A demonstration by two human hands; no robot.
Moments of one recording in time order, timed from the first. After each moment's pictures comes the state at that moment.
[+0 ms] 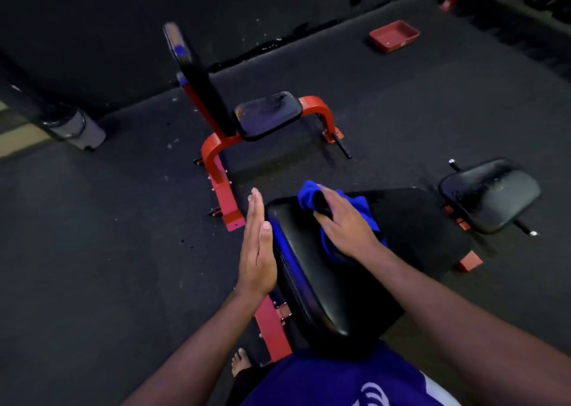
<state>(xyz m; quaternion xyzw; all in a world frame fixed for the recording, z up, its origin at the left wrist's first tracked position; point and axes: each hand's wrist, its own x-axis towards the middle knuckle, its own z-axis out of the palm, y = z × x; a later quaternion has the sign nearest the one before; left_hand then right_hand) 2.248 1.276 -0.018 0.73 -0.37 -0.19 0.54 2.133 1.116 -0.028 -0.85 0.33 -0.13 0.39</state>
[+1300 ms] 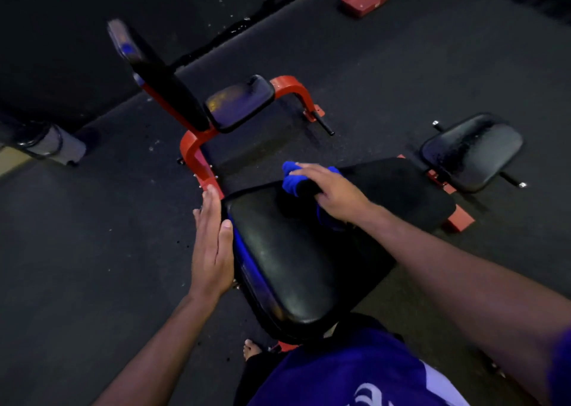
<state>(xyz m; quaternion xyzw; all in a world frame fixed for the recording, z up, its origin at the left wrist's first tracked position) 2.248 1.280 0.002 0.78 -0.46 -0.14 0.40 2.087 1.049 -0.042 -0.87 0.21 -0.15 0.42</state>
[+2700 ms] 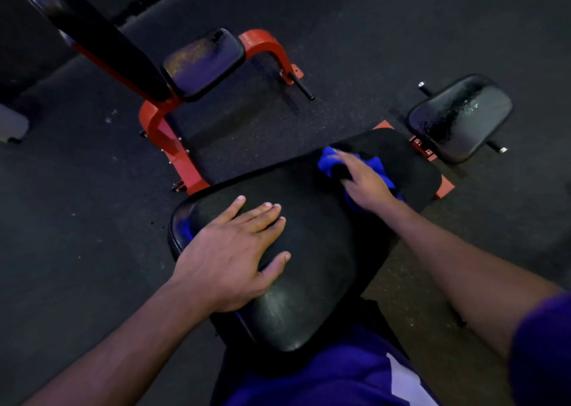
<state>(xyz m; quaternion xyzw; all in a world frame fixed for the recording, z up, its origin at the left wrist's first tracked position) 2.225 1.215 0.037 0.66 -0.72 -0.18 -0.09 2.028 0.993 -0.150 -0.83 0.40 -0.07 0.38</state>
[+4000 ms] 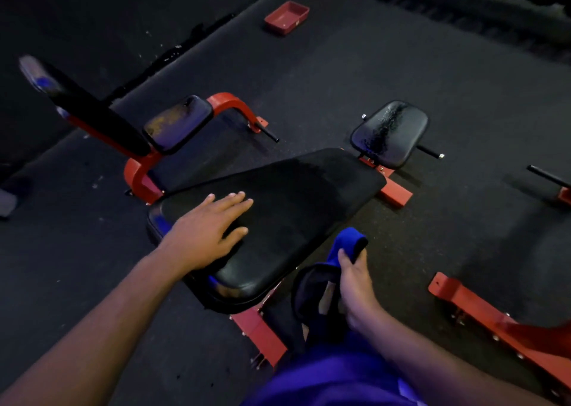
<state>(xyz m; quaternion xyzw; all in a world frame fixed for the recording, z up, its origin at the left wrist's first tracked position) 2.190 1.230 0.049 0.65 -0.74 -0.16 -0.06 1.920 1.239 -0.051 -0.29 0.66 -0.33 0.61</state>
